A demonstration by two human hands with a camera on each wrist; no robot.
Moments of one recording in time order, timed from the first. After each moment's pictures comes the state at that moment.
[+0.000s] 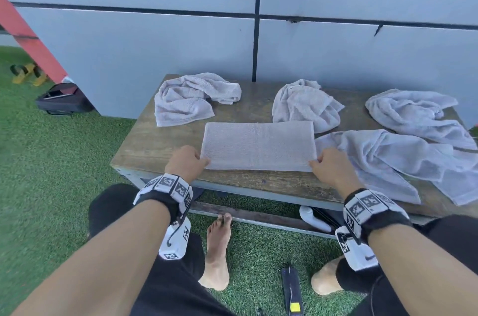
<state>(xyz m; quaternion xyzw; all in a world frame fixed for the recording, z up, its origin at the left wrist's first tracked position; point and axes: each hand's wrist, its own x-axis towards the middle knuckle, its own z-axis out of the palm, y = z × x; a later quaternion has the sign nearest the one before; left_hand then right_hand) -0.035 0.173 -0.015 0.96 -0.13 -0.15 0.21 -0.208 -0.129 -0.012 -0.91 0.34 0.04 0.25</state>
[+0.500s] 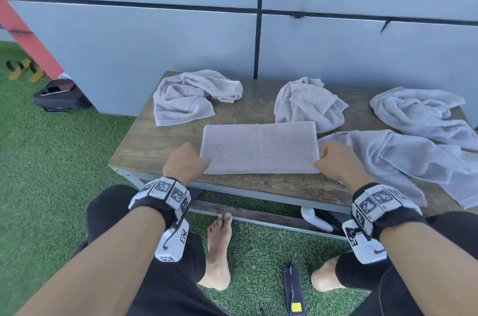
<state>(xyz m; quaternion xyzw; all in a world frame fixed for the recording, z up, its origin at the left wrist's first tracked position) -0.036 0.170 -0.003 0.96 -0.08 -0.15 0.20 -0.196 -0.133 0.007 -0.91 0.33 0.07 0.21</state>
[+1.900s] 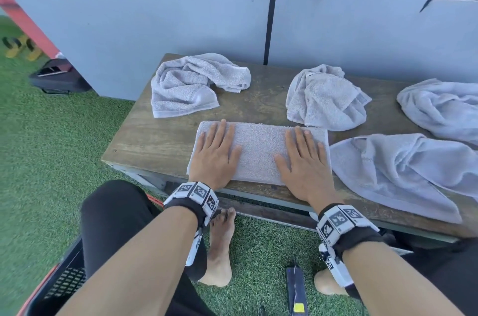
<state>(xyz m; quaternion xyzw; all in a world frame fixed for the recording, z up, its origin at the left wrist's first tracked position) -0.031 0.124 -0.072 0.95 -0.29 -0.04 0.10 -0.154 -0.075 -0.068 -0.98 0.19 0.04 0.09</state>
